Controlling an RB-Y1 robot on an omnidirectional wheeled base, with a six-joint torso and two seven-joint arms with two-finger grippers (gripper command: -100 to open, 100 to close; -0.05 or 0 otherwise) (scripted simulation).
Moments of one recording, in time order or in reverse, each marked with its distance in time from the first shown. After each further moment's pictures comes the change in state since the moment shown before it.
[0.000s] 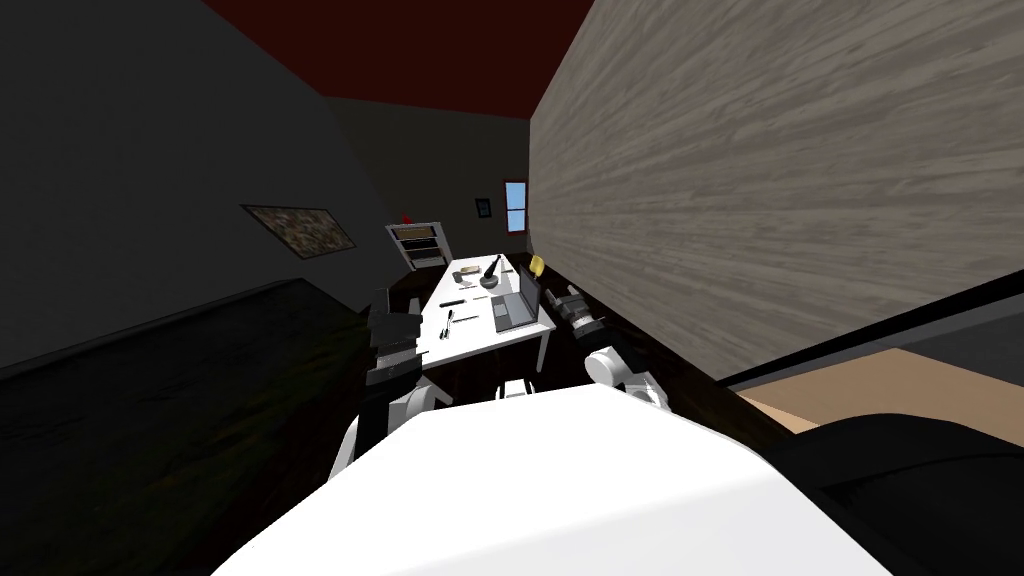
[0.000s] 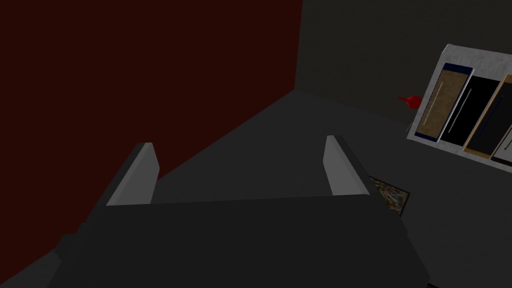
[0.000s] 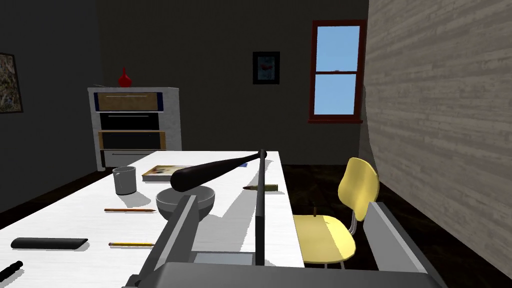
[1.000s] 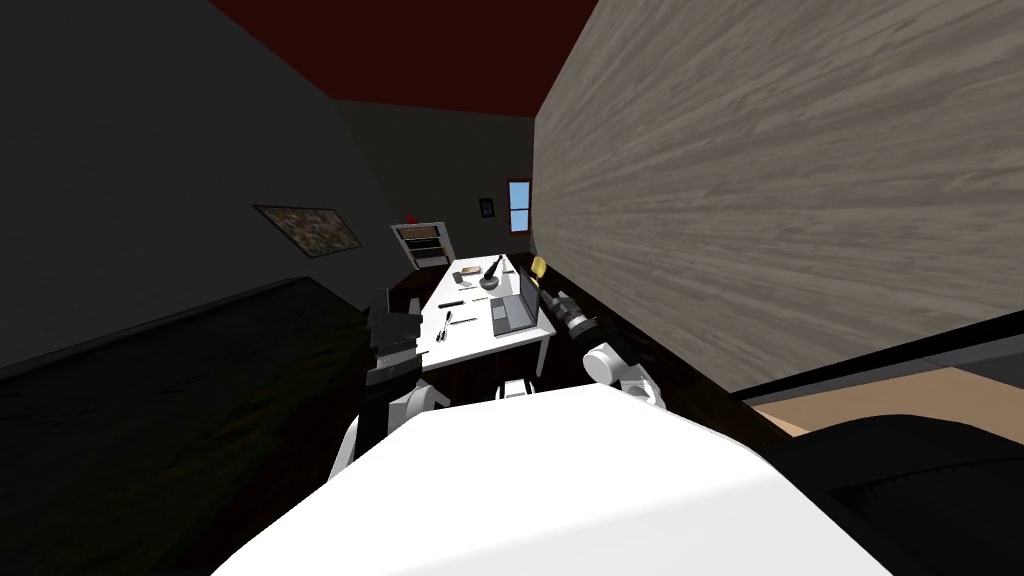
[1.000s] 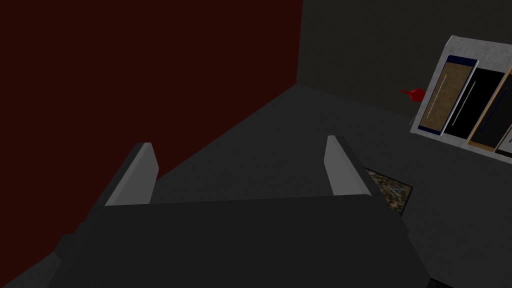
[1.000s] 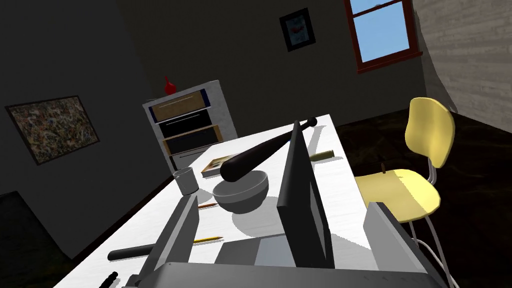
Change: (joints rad) left arm 0.000 0.000 0.000 0.000 0.000 0.000 0.000; right arm -0.035 -0.020 0.018 0.016 -0.075 0.105 -0.257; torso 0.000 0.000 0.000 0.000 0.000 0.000
